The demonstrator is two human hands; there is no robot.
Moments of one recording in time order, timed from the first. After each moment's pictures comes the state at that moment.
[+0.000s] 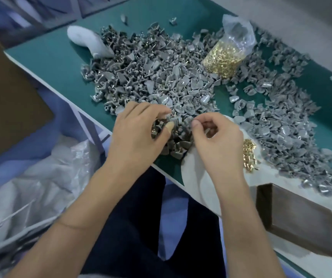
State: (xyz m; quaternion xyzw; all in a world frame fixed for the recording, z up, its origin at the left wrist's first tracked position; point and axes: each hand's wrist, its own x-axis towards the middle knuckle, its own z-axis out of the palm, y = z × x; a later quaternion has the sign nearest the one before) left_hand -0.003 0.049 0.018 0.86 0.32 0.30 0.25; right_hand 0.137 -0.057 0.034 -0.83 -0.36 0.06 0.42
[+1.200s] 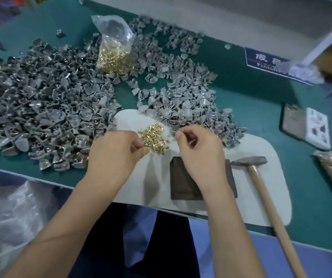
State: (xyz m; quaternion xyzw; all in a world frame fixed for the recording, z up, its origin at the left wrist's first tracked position) left_hand 0.104 -0.042 0.024 0.93 0.27 0.13 0.23; right_hand 0.214 -0.205 0.037 -0.89 -0.24 0.00 0.39
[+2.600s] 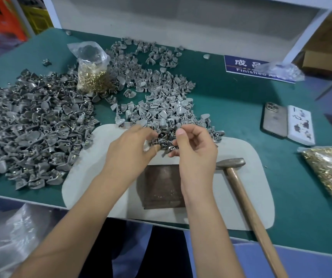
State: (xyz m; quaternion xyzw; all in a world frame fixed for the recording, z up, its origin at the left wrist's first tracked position) left_hand 0.172 -0.087 0.026 0.95 0.18 0.15 0.22; right_hand 0.222 -0.224 0.035 -0.62 -0.08 0.03 0.78
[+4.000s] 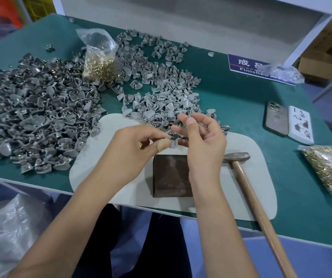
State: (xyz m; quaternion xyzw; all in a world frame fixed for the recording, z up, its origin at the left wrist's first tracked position) left_hand 0.129 -0.089 0.042 0.84 0.08 0.21 0.50; right_hand 0.213 -0.221 0.046 -0.63 -0.10 0.04 0.77
